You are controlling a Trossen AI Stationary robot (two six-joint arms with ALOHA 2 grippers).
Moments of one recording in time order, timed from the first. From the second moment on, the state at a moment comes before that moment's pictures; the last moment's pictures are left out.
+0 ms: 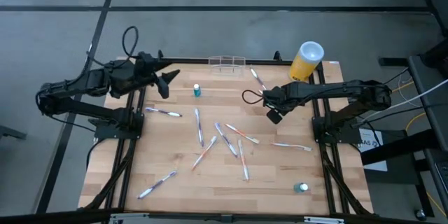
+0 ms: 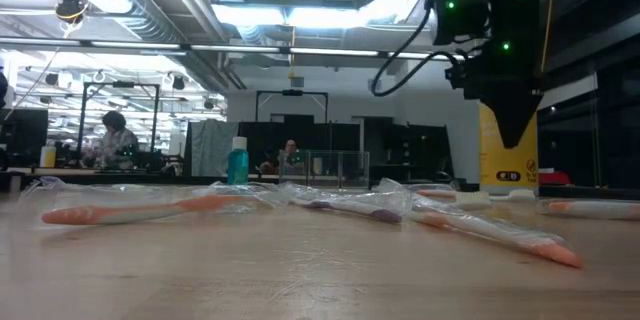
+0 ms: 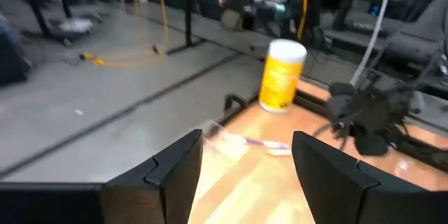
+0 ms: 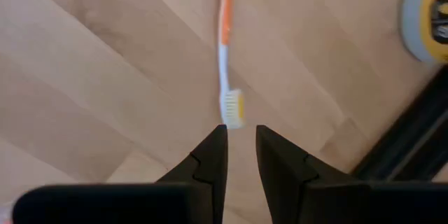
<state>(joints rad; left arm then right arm) 0.08 0.81 1.10 -0.57 -0.53 -0.29 -0.14 1.45 0.94 -1.09 0.27 0.64</state>
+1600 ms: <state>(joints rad) 0.01 0.82 1.02 -0.23 -0.49 -0.51 -0.13 0.90 0.69 -0.80 0.33 0.99</state>
